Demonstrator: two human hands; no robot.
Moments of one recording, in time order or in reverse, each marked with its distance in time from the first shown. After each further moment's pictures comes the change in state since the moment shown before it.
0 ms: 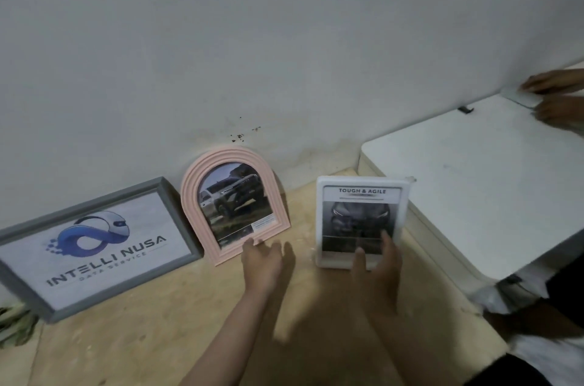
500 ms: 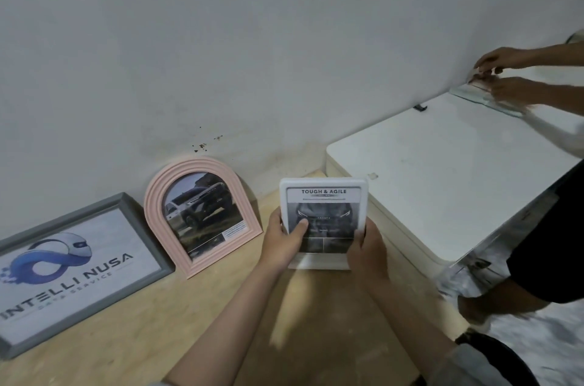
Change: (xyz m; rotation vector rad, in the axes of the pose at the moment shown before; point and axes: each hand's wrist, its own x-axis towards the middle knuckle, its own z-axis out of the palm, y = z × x) left_hand -0.030 0.051 0.059 -0.014 -0.387 0.224; right_hand 0.063 0.034 -0.027 -0.128 -0.007 -0.137
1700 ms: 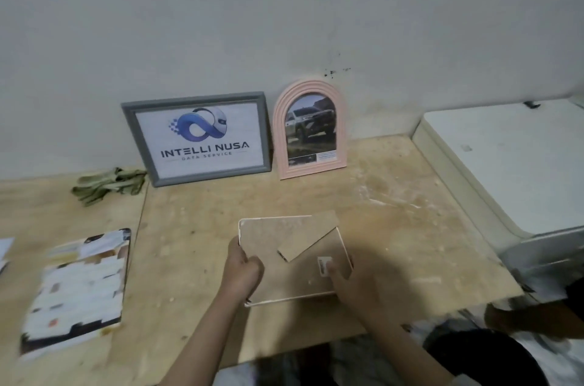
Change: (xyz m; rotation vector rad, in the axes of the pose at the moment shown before) left_hand -0.199 -0.172 -0.183 -0.145 0.343 -0.258; right_hand -0.238 -0.014 0.034 -0.212 -0.609 0.038
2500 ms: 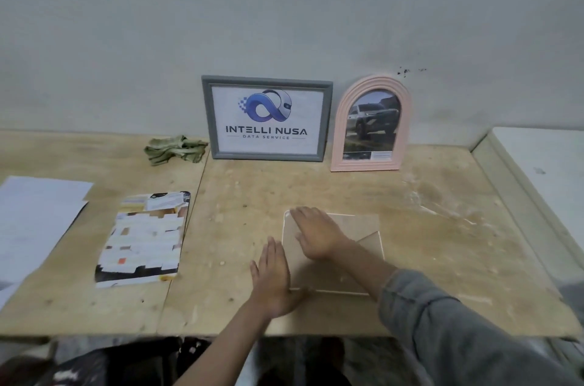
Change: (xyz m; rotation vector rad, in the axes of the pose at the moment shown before) left_hand -0.023 -0.067 -0.031 0.856 -0.165 0.138; right_hand 0.046 -0.108 0.106 -0.862 -0.402 -0.847
